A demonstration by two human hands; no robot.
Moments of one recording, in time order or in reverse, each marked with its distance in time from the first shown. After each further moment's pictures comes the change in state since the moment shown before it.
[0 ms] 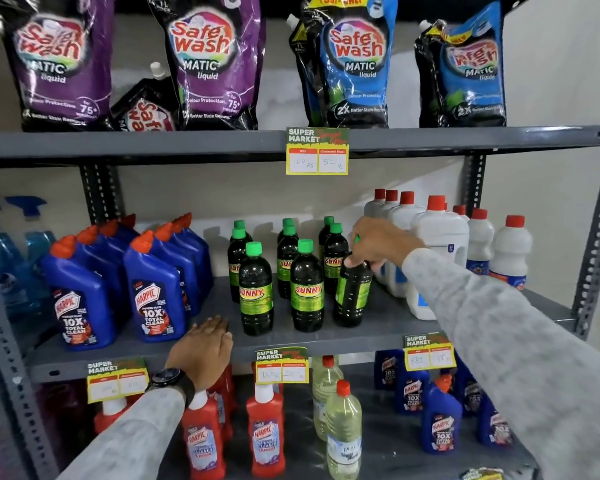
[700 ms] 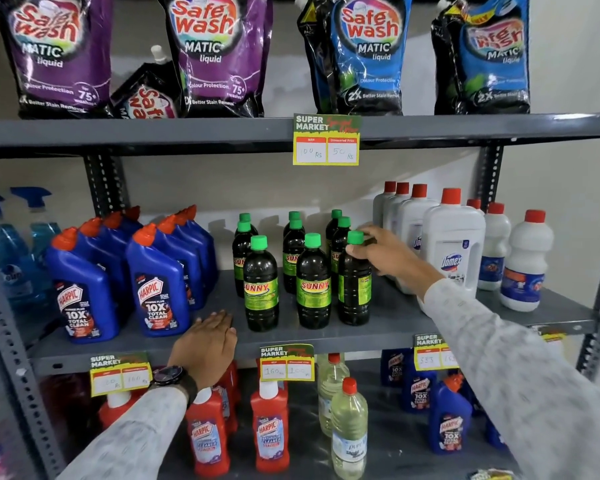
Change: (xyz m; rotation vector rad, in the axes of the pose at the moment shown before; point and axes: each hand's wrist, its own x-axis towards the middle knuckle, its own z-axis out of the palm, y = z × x) left_hand -0.003 0.001 0.002 0.022 0.062 -0.001; right_hand 0.011 0.033 0.054 0.760 0.053 -0.040
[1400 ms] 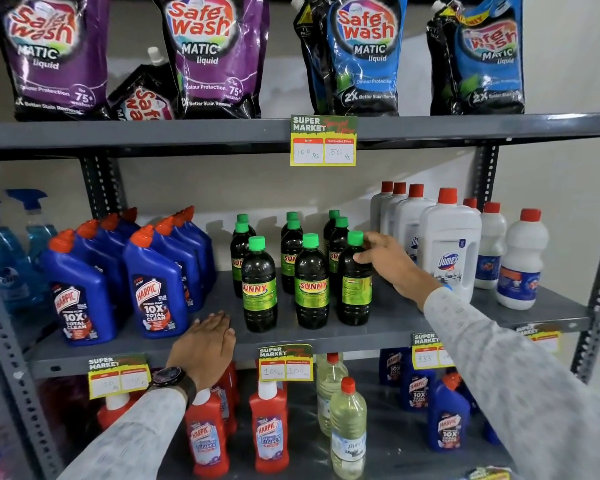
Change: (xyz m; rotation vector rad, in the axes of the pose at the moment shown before) left_hand 0.000 0.001 -0.002 0.017 -0.050 -0.013; right_hand -0.002 0.018 0.005 0.165 0.023 -0.027
